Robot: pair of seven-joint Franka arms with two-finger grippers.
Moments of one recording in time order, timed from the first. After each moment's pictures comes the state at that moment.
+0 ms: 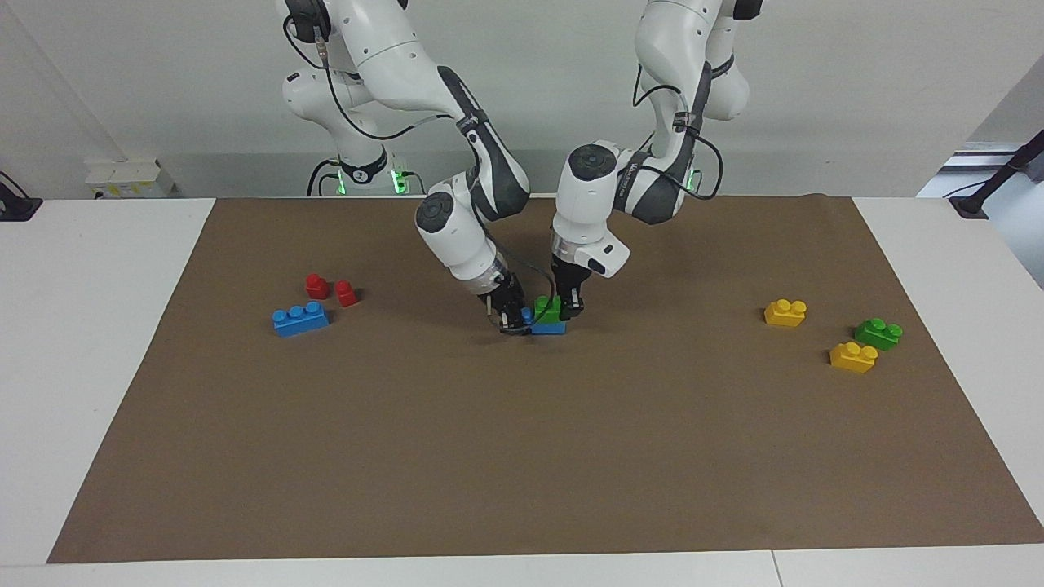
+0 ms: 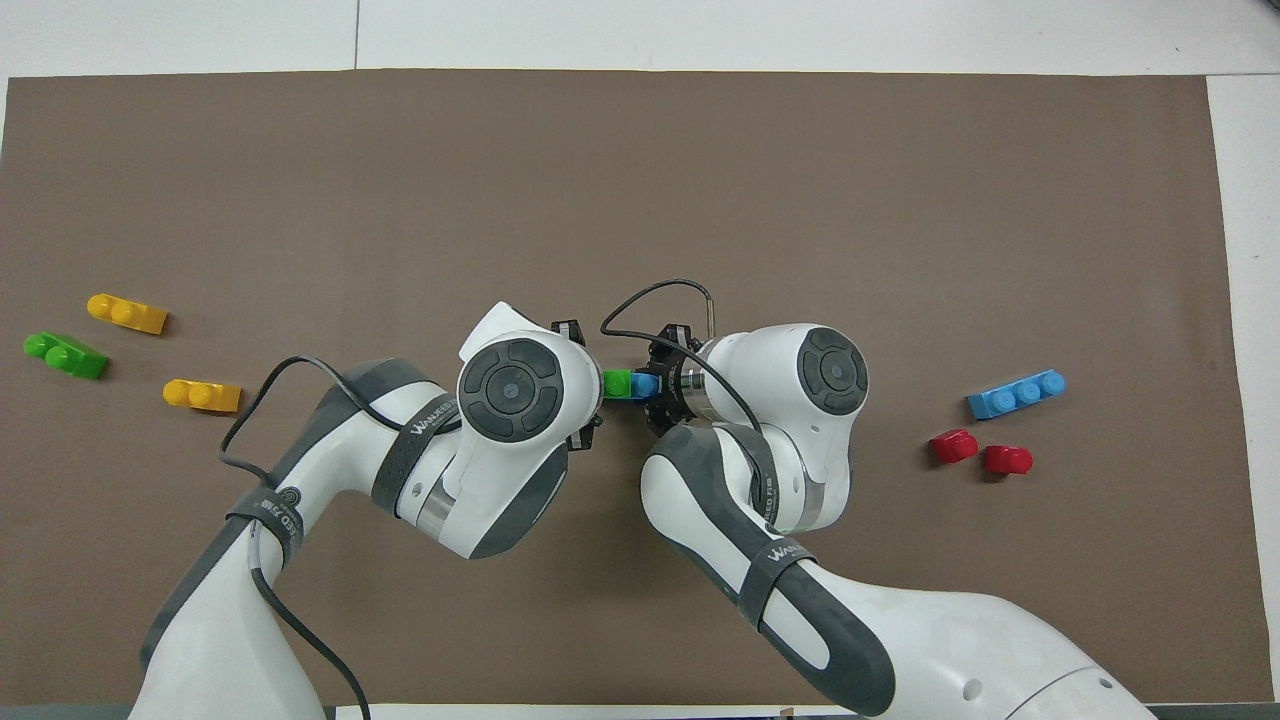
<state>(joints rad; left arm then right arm) -0.68 0.22 0.02 -2.04 0.01 2.38 -2.25 0.55 0.36 0.04 -2.05 0.65 2.61 1.66</state>
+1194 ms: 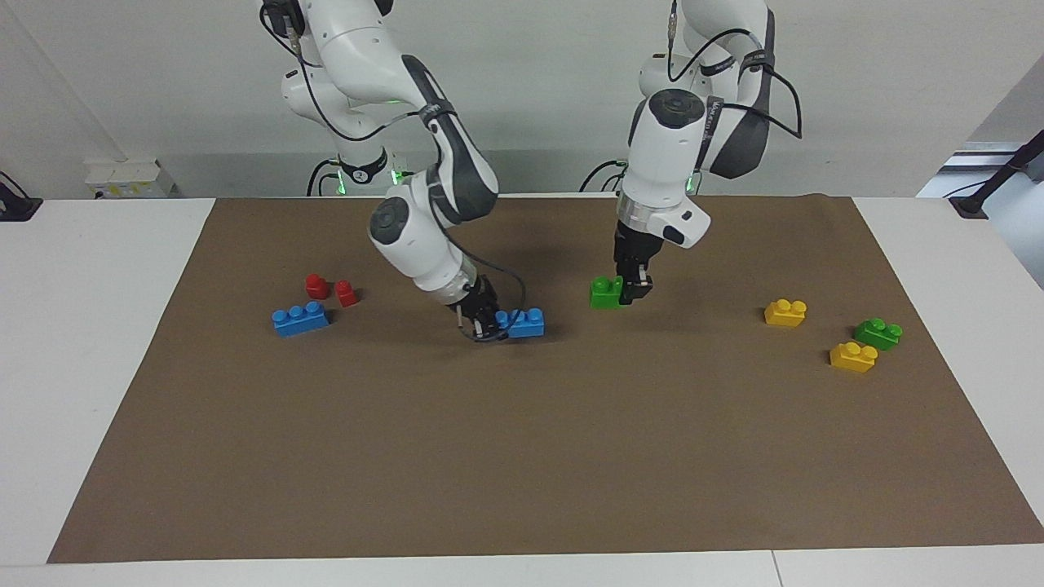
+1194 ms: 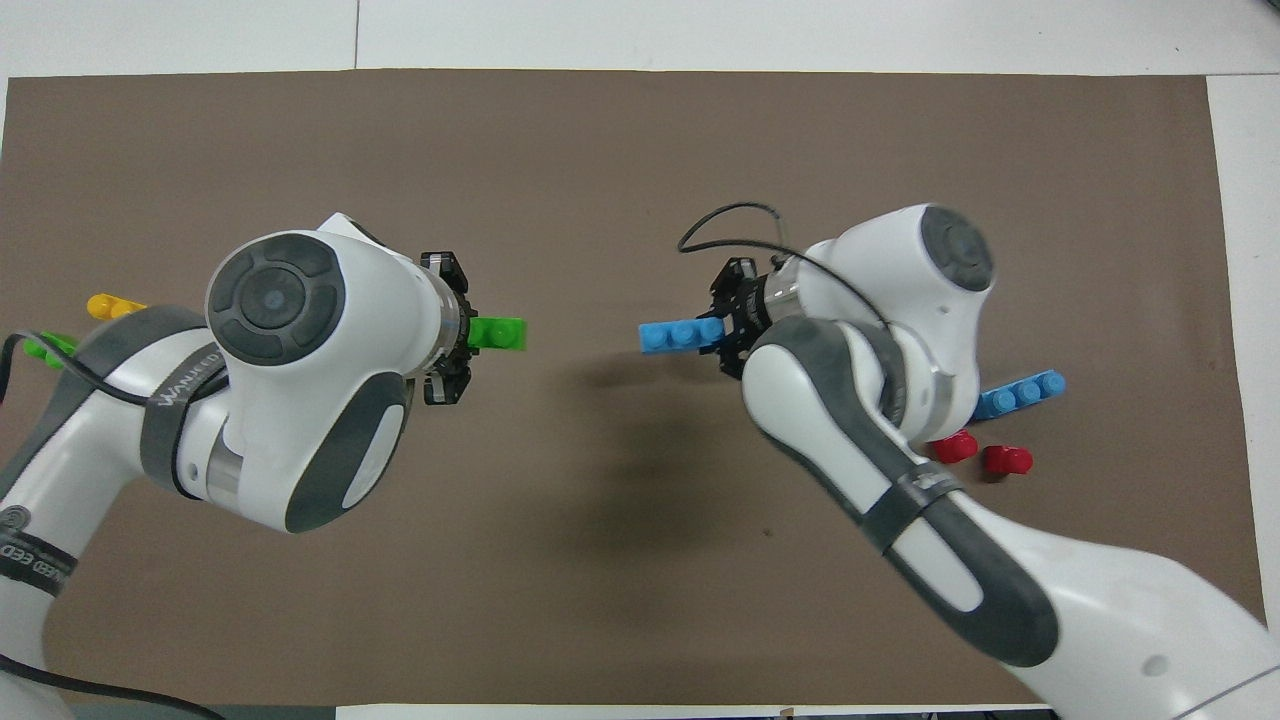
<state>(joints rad) -0.50 0.06 0.05 -1.94 0.01 2.12 -1.94 0.31 0.31 0.03 -1.85 0.52 2.21 1.51</state>
